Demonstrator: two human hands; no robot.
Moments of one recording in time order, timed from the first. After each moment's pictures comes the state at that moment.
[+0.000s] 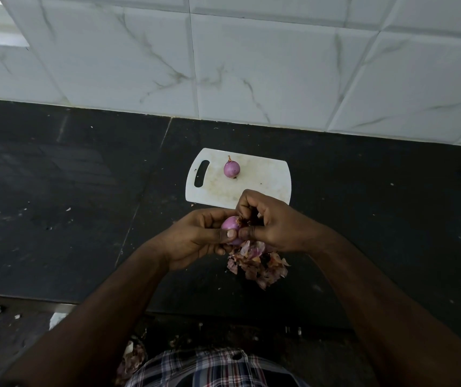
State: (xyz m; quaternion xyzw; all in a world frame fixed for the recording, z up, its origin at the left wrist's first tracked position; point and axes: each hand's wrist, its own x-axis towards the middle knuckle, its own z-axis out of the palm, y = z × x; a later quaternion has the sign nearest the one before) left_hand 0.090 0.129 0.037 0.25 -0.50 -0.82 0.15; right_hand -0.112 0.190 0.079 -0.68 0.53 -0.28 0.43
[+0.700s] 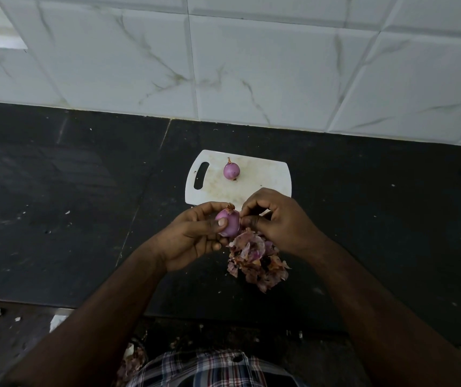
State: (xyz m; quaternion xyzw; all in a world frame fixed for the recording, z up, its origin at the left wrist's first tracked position) left_hand 0.091 0.119 0.031 0.27 -0.41 -0.85 0.19; right_hand -0.114 0.190 0.065 -0.65 0.59 -0.37 0.30
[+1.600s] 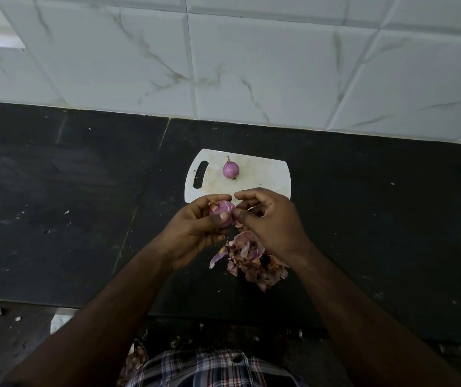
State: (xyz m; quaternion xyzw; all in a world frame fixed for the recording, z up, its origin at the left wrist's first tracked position) left_hand 0.083 0.124 0.036 0.31 -0.42 -0.82 0.25; right_hand -0.089 0.194 0.064 -0.51 0.67 -0.43 0.33
